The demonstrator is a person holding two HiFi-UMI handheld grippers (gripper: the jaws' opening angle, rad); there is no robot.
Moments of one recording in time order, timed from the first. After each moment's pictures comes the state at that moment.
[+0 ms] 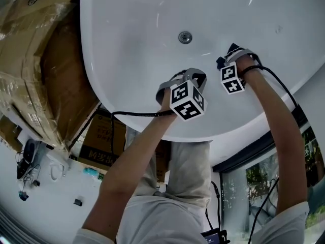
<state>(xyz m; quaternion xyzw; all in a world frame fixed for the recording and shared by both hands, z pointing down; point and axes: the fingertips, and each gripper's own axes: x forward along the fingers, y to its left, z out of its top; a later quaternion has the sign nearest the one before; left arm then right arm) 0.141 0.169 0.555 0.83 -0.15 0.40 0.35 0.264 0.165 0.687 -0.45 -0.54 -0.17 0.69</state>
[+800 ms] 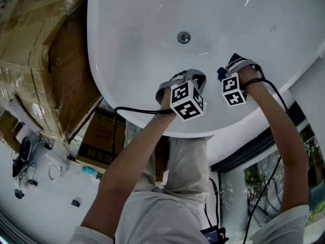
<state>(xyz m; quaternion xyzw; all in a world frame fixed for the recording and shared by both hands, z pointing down) 0.148 0.173 0.532 0.84 -0.14 0.40 0.34 0.272 0.188 0.618 -0.46 -0.54 -0.15 0.69</state>
